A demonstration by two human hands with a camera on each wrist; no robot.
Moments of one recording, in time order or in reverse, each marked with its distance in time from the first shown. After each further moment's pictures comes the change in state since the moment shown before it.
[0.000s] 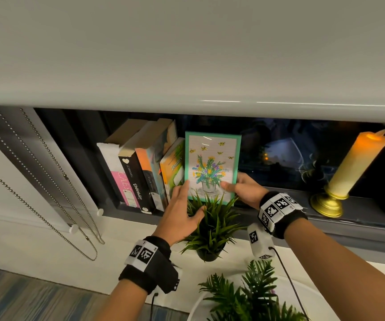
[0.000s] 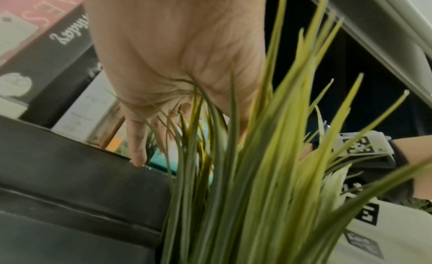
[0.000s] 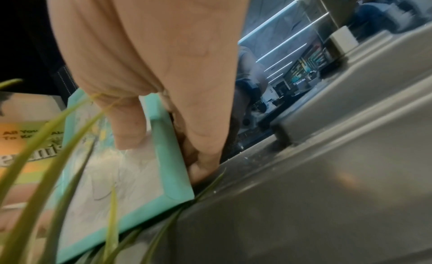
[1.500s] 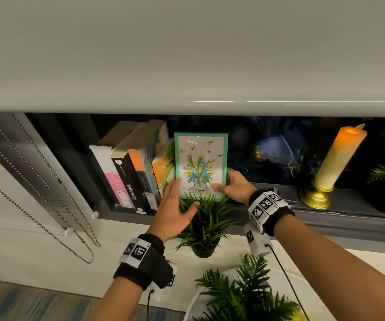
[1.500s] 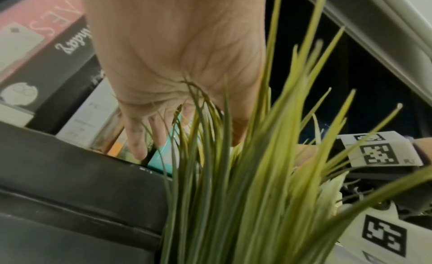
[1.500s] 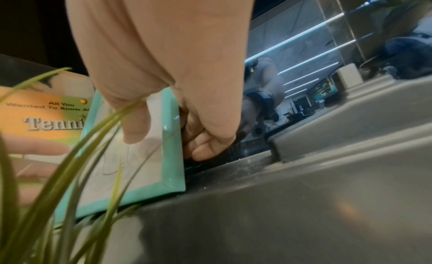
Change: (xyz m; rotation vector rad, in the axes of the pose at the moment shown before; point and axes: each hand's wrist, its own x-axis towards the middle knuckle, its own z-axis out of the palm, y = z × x) left_hand -0.002 0.003 -0.003 -0.046 0.009 -0.021; right_hand -0.008 -0.002 0.003 -0.230 0.104 -0.061
